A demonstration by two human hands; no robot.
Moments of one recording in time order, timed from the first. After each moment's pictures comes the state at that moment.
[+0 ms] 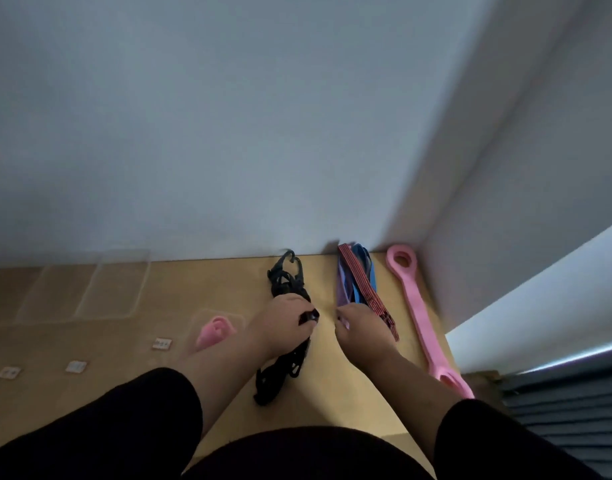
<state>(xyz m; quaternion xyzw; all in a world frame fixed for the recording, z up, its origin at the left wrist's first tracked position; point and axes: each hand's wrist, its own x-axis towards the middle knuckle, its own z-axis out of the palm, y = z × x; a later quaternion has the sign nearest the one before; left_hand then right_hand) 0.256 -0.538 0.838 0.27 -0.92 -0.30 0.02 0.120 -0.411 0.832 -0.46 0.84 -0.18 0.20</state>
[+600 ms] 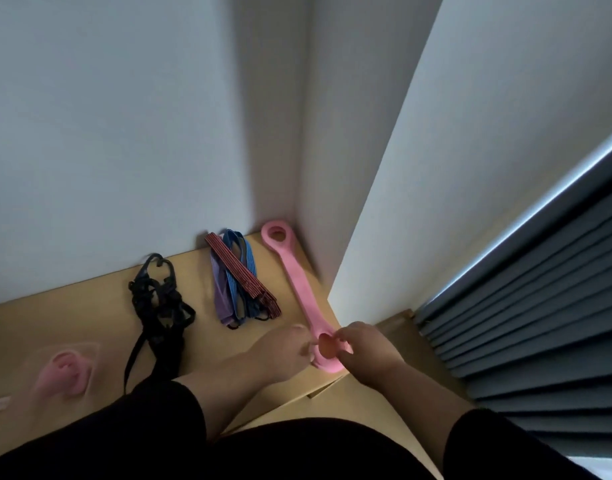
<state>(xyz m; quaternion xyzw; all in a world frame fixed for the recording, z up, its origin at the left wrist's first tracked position) 0.111 -0.367 0.796 0.09 -0.94 -0.29 -0.15 0.003 -0.200 0.810 -0.36 0.89 -0.09 0.27</state>
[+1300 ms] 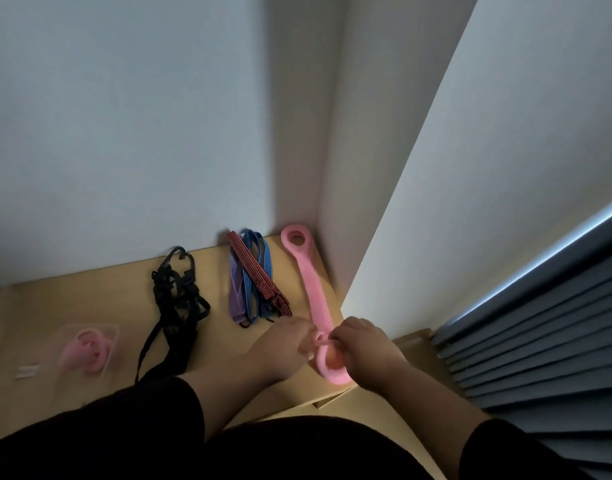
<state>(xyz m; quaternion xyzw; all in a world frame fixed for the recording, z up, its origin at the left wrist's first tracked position) 0.113 -0.373 0.809 0.16 -0.94 -0.28 -0.09 -0.006 -0.220 0.823 -0.53 0.83 -0.09 0.17</state>
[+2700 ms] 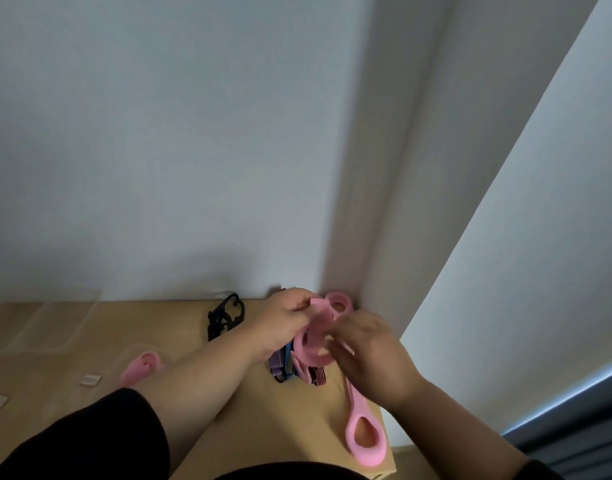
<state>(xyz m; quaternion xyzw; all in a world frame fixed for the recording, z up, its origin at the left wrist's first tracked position) 0.145 -0.440 0.935 0.29 -0.68 -0.65 0.17 0.015 -0.293 0.933 -0.69 0.66 -0.27 -0.09</state>
